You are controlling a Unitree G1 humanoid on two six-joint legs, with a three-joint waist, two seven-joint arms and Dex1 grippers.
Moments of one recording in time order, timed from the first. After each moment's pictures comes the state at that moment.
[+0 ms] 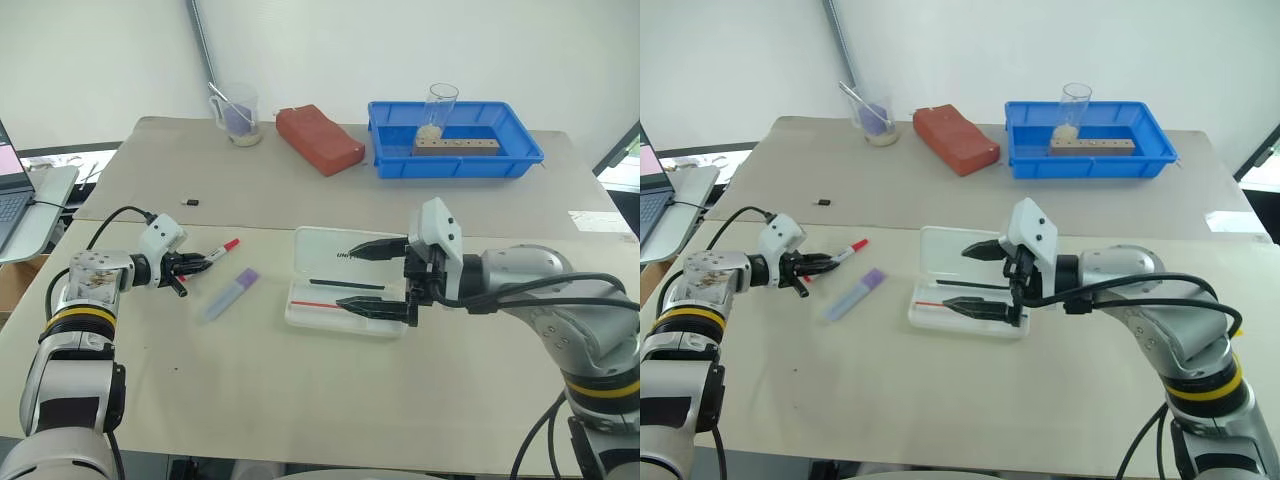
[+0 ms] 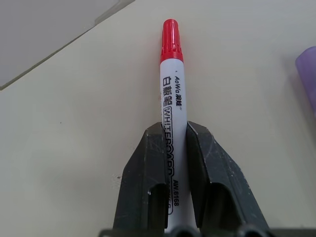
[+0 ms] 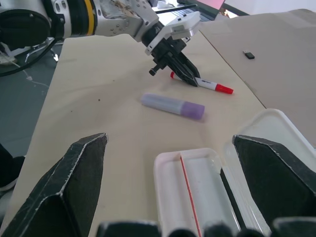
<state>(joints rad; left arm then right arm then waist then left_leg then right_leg) -0.70 0.74 0.00 0.89 -0.06 0.07 -1.11 -0.44 -0.76 0.07 -0.59 0.71 0.84 0.83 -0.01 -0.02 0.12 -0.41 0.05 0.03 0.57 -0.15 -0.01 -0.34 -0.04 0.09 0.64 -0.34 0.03</state>
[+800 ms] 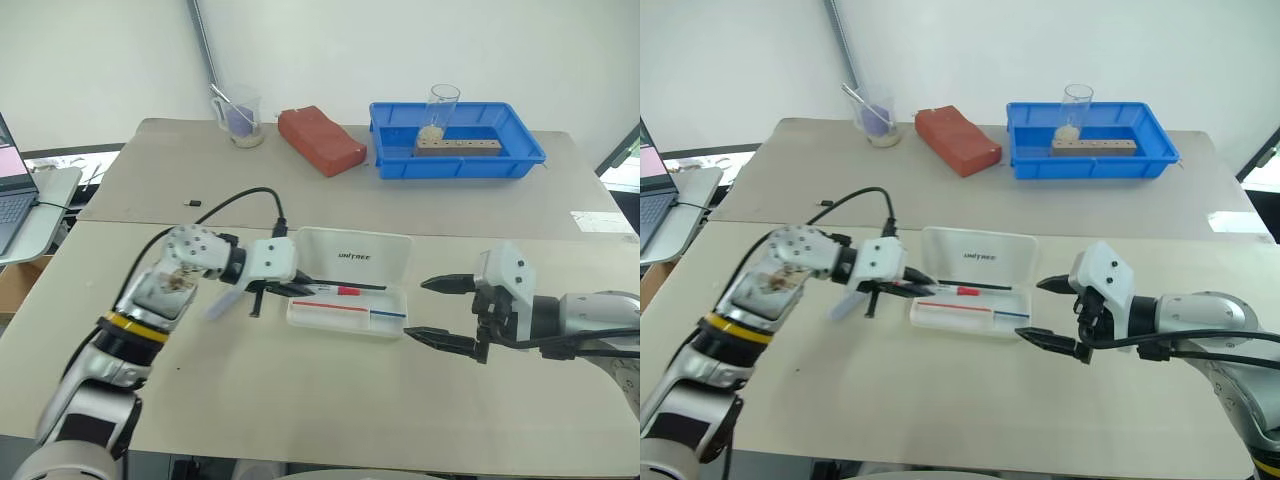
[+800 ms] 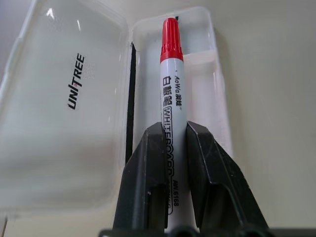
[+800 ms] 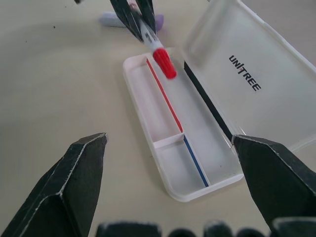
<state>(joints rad) -0.65 0.63 -0.36 0.08 -0.09 0.09 -1.29 -0.06 -0.96 -0.20 -0.69 0.69 0.81 0.86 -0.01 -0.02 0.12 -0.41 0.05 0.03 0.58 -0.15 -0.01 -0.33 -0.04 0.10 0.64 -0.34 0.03</state>
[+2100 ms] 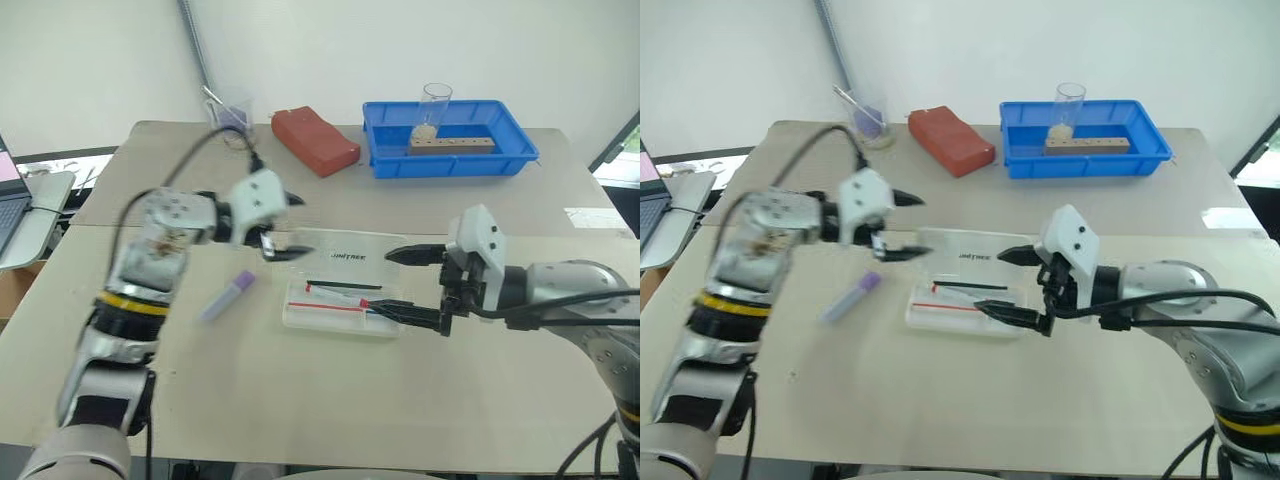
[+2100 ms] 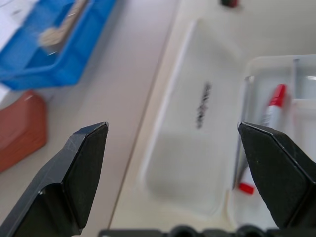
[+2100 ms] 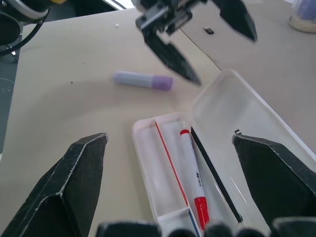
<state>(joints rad) -0.67 0.65 -0.09 0.00 -0.10 0.39 -1.11 -0.37 -0.85 -0.03 -0.67 0.84 0.88 0.74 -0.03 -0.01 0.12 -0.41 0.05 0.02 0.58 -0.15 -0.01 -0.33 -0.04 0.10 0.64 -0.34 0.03</state>
